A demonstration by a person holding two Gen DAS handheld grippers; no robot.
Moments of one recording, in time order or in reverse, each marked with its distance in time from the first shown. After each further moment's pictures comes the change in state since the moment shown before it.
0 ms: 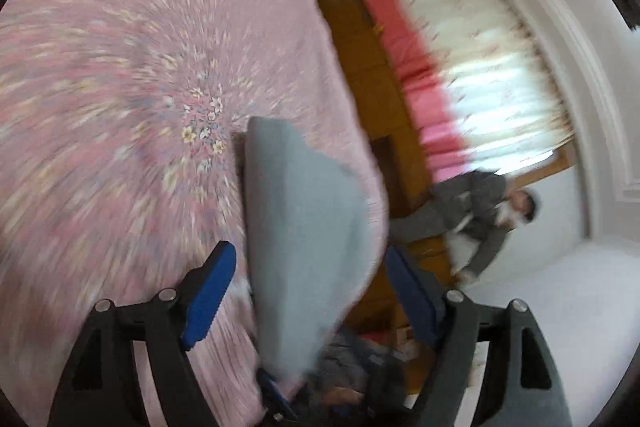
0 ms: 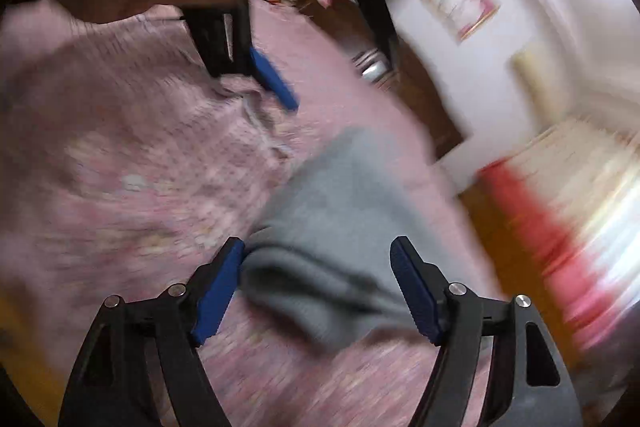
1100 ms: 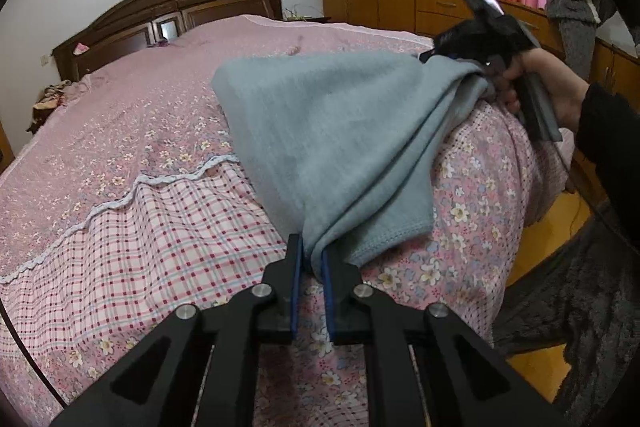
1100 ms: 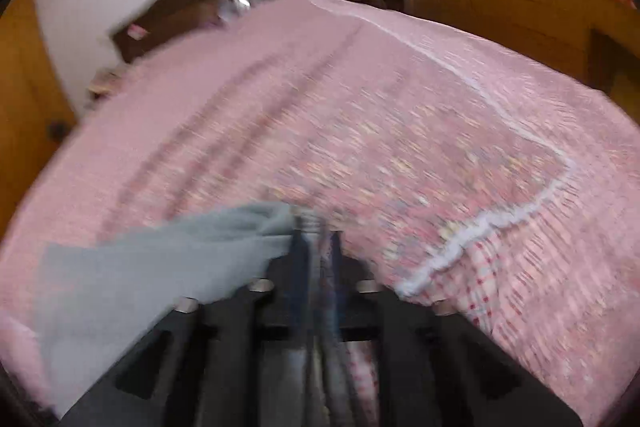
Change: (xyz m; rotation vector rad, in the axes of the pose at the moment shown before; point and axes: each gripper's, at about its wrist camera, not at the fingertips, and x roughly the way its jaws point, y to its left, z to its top) left arm 0.082 -0.084 -0.219 0.797 -0.249 0.816; right arm 0.211 -0.280 -0.160 1.025 0.446 0.217
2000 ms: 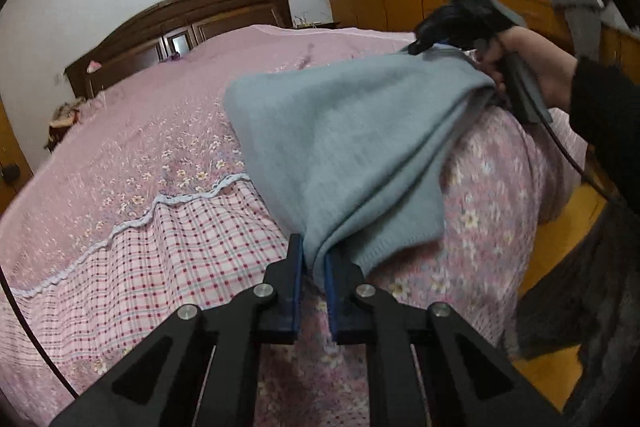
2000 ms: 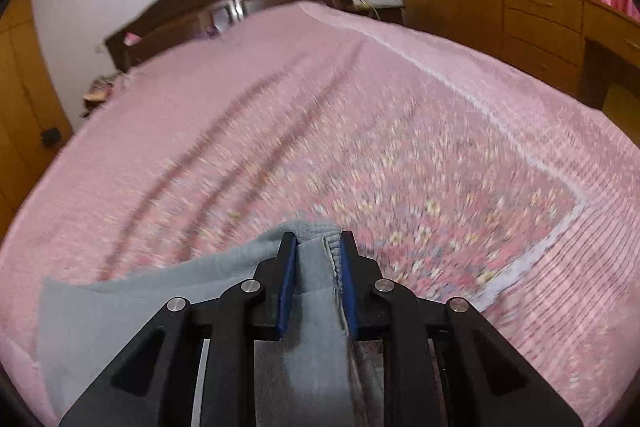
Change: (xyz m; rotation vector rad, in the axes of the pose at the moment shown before) left arm -0.018 0.000 0.004 0.056 -0.027 0.109; right arm 0.028 0.017 0.021 0.036 -0.029 0.032
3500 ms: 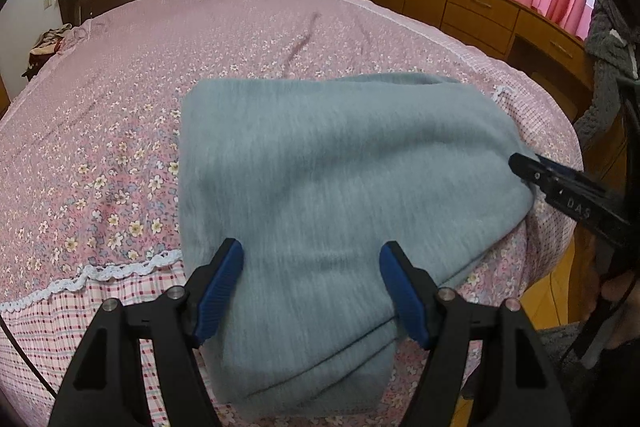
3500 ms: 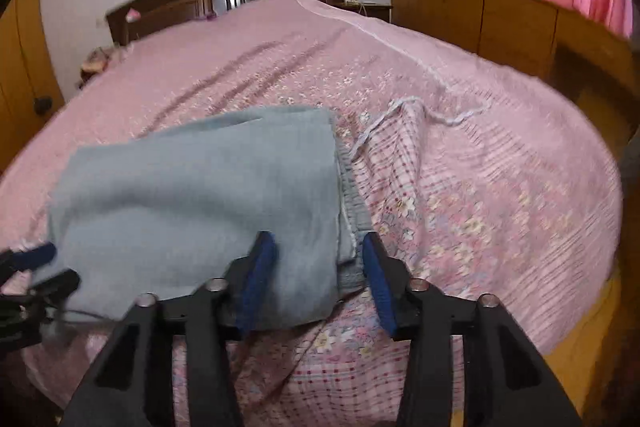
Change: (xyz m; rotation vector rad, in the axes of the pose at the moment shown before) left arm 0.060 0.026 0.069 -0.210 0.199 -0.125; right arm -0.124 -0.025 -0.112 -0.036 -0.046 -0.015
